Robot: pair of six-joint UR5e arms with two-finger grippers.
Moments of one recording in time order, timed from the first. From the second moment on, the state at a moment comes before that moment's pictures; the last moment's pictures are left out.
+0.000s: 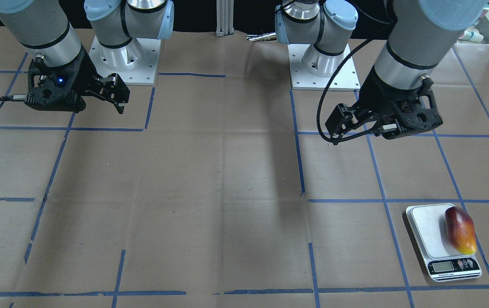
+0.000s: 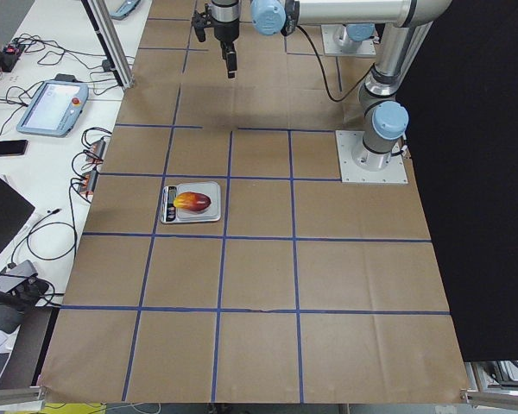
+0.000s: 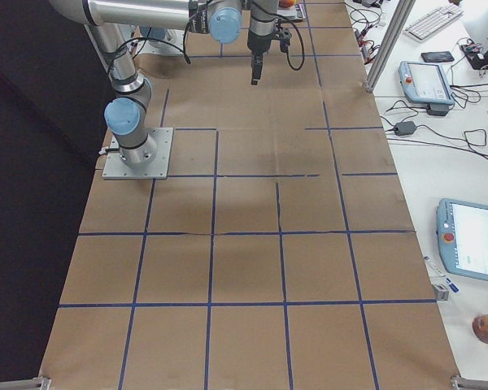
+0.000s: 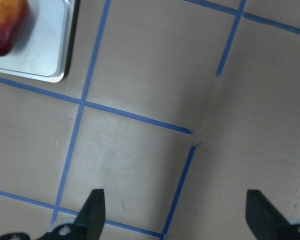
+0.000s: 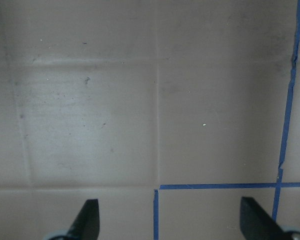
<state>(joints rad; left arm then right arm) -1.55 -1.66 -1.52 -1.53 1.57 -0.20 1.53 -1.60 1.68 -1.57 -1.56 -0.02</state>
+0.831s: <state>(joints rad) -1.57 -1.61 -1.61 -1.52 1.58 -0.08 1.53 -1.60 1.68 -1.57 -1.56 -0.02</state>
